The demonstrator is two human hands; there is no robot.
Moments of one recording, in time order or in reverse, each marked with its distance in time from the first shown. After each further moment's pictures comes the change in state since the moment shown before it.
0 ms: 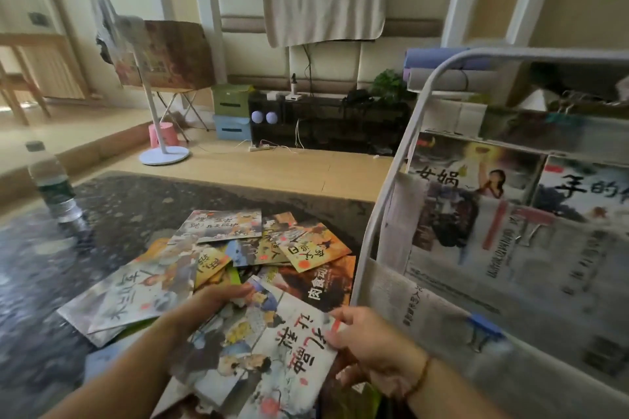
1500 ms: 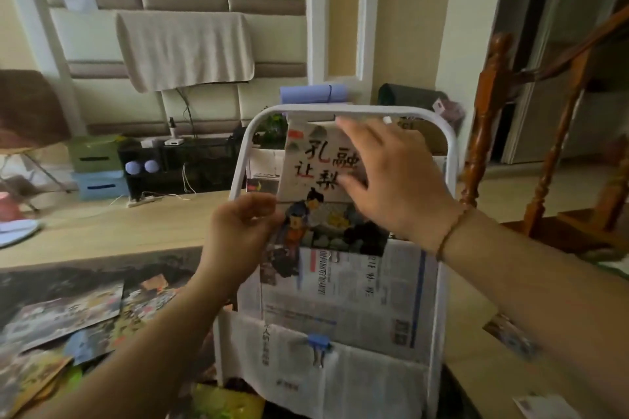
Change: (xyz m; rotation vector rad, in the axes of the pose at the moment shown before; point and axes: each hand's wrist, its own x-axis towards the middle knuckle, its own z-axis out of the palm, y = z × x) left_hand -0.014 0.233 0.253 0.075 0.140 0.903; right_hand -0.180 -0.131 -0.212 -1.356 1.268 -1.059
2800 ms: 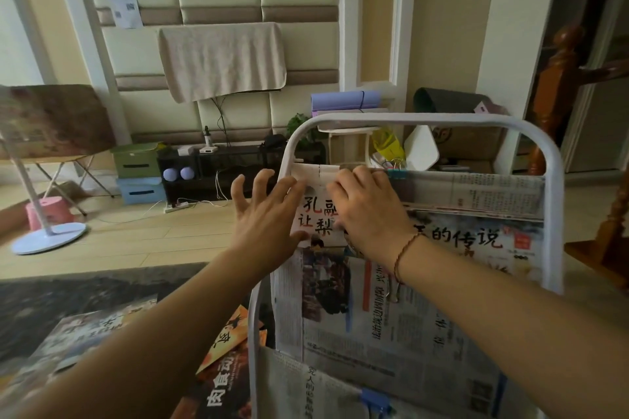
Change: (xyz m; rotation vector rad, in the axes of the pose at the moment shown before) left_hand 0.100 -0.083 -0.026 1.341 -0.036 0.332; right_hand 0.040 -0.026 0.145 -0.300 -0.145 -0.145
